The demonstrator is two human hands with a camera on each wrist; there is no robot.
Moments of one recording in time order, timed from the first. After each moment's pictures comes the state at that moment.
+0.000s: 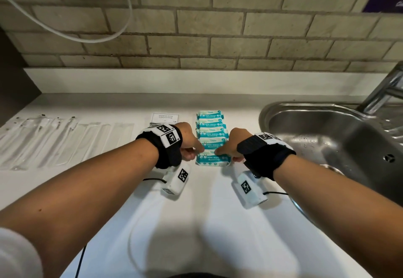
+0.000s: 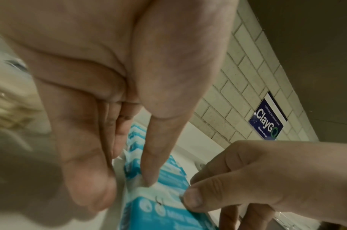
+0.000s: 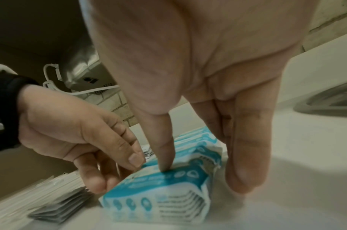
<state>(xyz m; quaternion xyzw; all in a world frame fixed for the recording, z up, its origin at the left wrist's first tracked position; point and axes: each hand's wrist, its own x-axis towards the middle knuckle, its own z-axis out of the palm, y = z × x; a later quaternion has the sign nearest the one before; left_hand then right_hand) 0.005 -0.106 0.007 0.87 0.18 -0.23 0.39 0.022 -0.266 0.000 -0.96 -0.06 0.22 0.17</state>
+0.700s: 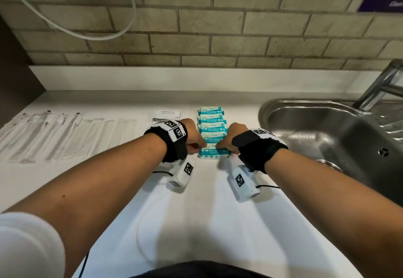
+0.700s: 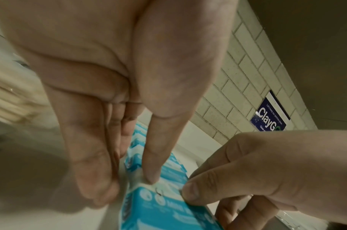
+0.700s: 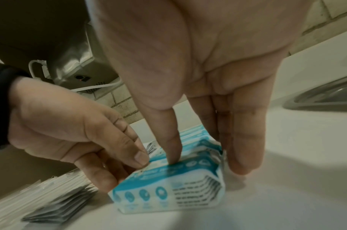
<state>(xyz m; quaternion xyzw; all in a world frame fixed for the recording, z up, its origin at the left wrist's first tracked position) -0.004 -0.112 0.007 0.90 0.14 -0.21 0.36 0.023 -0.259 -0.012 -0.97 -0.04 0.19 0.16</state>
